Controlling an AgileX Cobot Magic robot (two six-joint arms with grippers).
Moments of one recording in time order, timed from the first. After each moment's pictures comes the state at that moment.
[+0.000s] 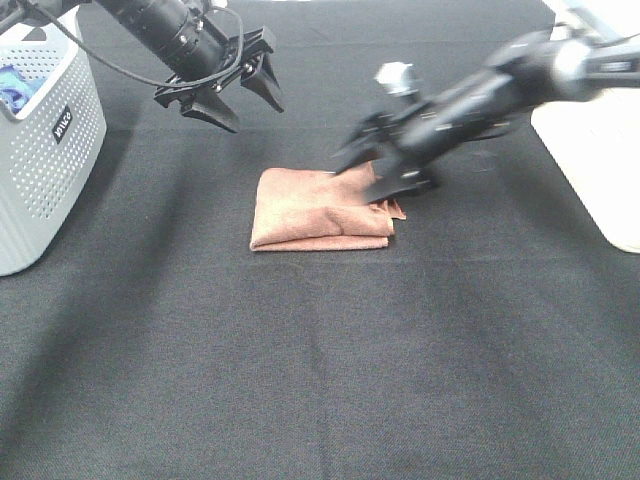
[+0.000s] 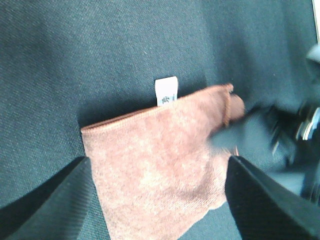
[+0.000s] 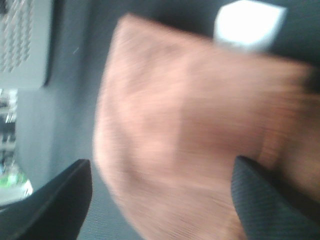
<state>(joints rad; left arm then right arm) -0.23 2.58 -2.51 -0.57 1.21 -0.02 0.12 2.53 -1.96 1.02 1.11 -0.54</state>
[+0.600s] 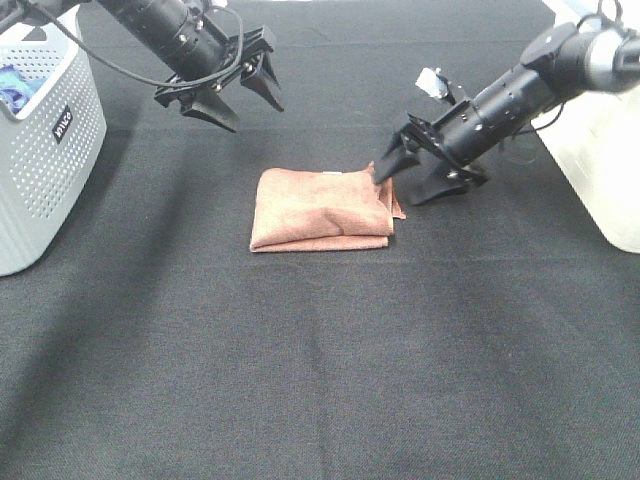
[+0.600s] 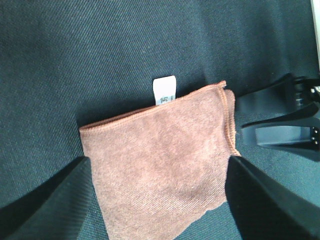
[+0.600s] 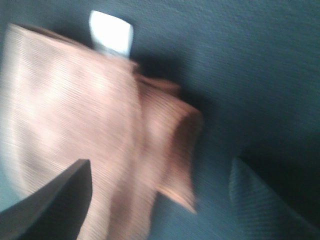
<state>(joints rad) -0.23 2.57 -2.53 -0.57 1.21 -0.01 0.07 2.49 -1.97 0.75 1.06 -0.44</state>
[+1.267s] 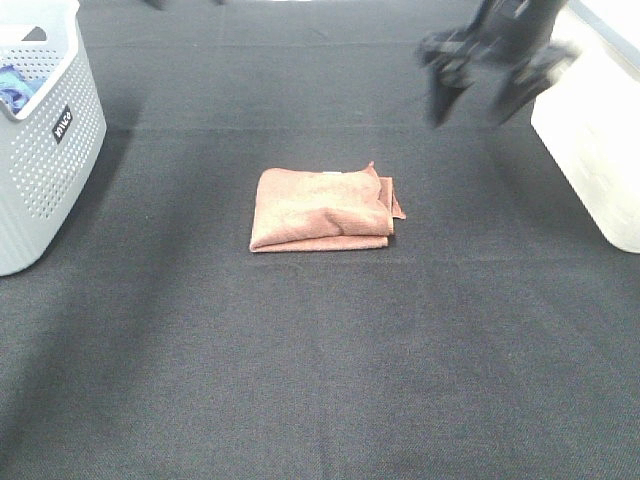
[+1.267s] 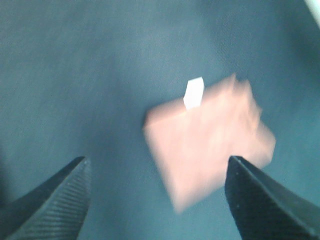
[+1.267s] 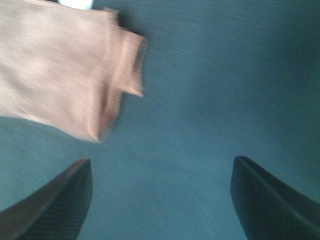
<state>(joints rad) -0.28 2.11 -2.25 -0.22 1.21 0.04 0.23 2.06 -1.89 0.12 1.21 -0.01</state>
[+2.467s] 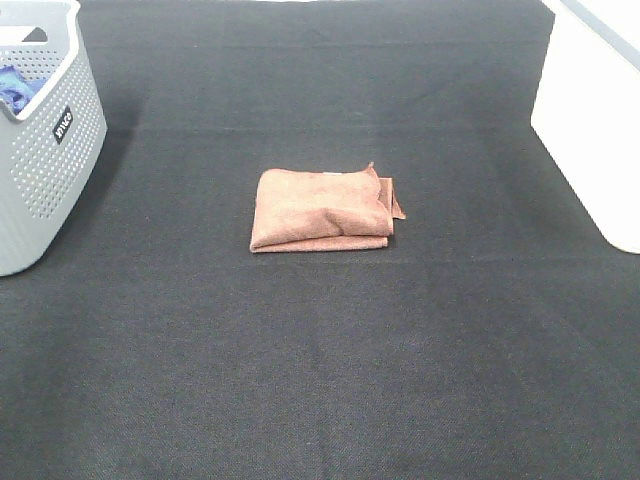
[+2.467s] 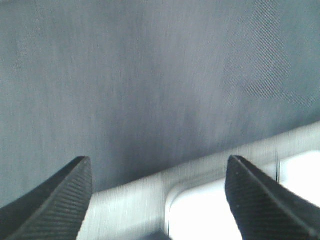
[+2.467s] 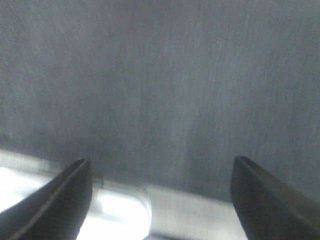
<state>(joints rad) -0.30 0.42 -0.53 -0.04 1.12 -0.09 0.23 0.58 -0.62 0.08 1.11 0.01</state>
